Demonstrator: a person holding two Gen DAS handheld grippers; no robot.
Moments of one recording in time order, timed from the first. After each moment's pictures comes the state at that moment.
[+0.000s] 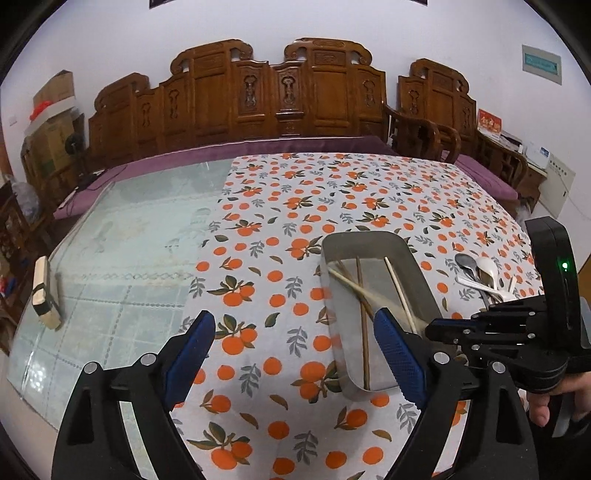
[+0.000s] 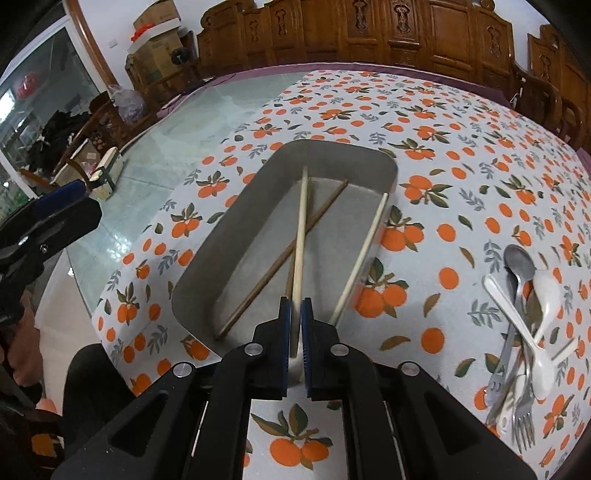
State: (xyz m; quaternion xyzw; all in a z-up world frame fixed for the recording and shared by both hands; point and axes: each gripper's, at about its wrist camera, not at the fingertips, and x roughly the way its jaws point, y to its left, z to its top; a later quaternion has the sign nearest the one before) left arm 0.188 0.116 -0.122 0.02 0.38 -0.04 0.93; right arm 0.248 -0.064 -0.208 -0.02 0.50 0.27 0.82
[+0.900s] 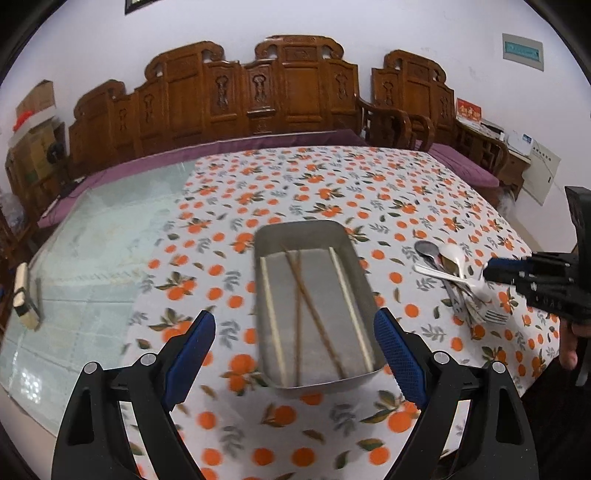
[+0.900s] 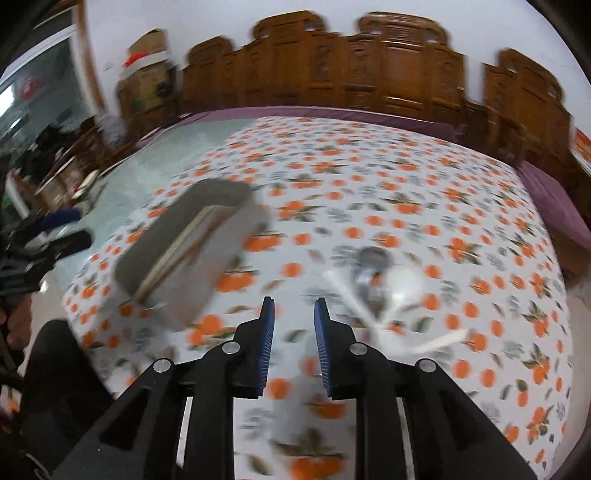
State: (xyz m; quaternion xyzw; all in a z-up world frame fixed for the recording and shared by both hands) left arm 0.178 0.039 -0.132 0.03 0.38 -0.07 0.92; right arm 0.228 -0.232 -0.180 -0.03 0.42 0.20 0.89
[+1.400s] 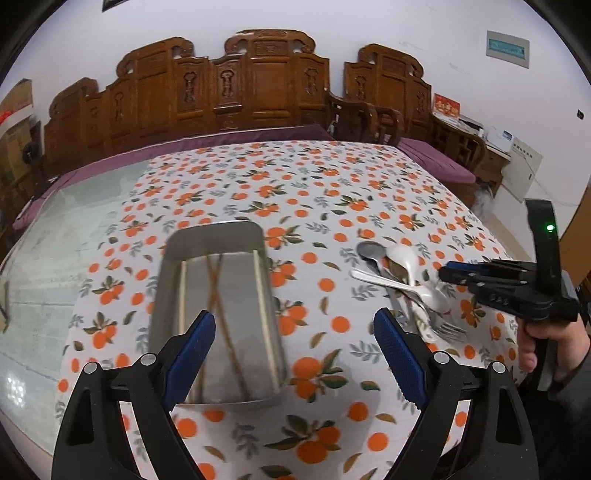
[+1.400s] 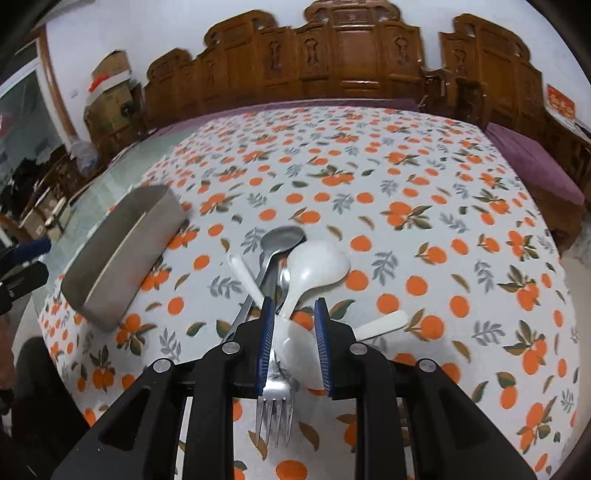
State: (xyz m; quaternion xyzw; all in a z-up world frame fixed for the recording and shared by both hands) left arm 0.186 -0.040 -0.144 0.02 0.39 -0.12 0.91; right arm 0.255 -0.287 -0.227 -0.01 0.44 0.18 0.88
